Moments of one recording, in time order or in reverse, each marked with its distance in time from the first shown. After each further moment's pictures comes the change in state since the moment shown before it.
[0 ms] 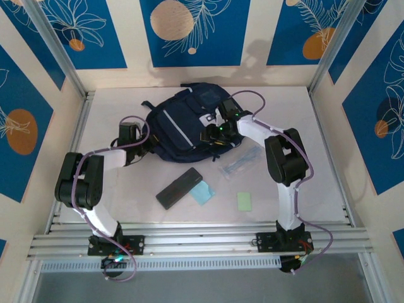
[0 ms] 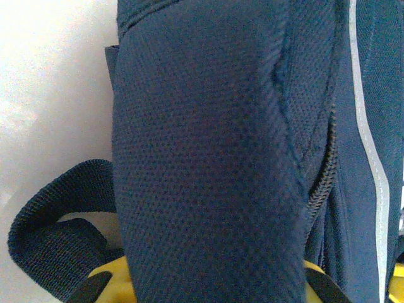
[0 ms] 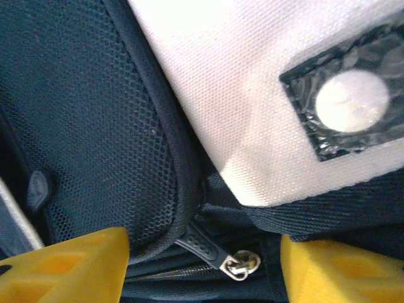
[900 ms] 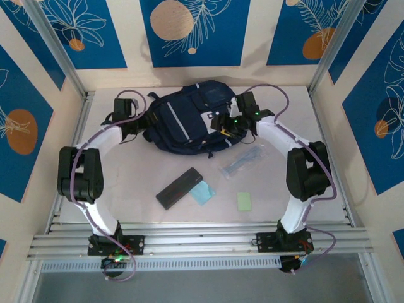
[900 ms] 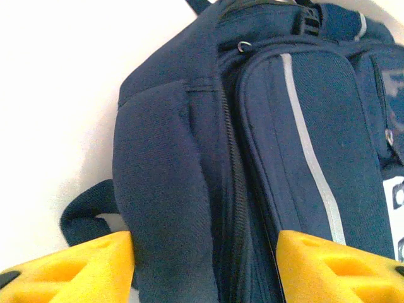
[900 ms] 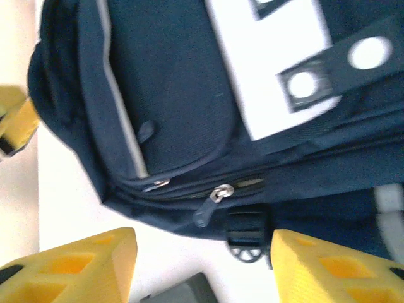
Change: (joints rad) left arm 0.042 0.048 0.417 -0.424 -0.060 0.290; right arm -0.113 -0.256 -0.144 0.063 -0.054 0.094
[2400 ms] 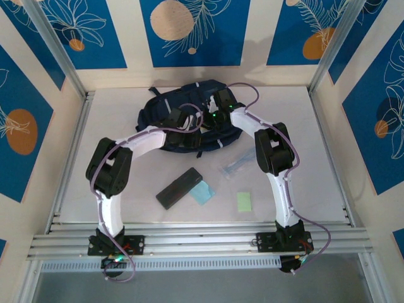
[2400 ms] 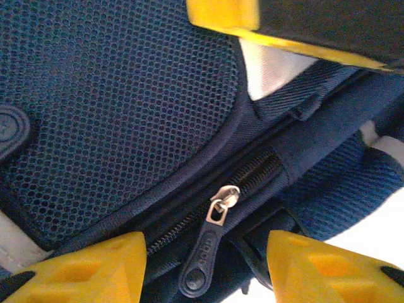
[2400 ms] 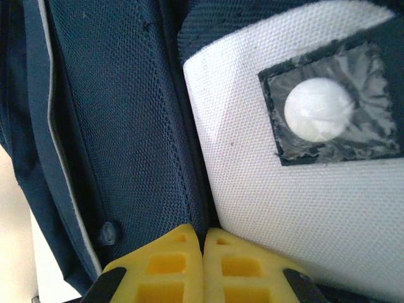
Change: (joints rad) left arm -0.443 0.208 0.170 -0.183 -0.121 0.192; right arm 0.089 0.488 0.450 0.028 -0.058 0.061
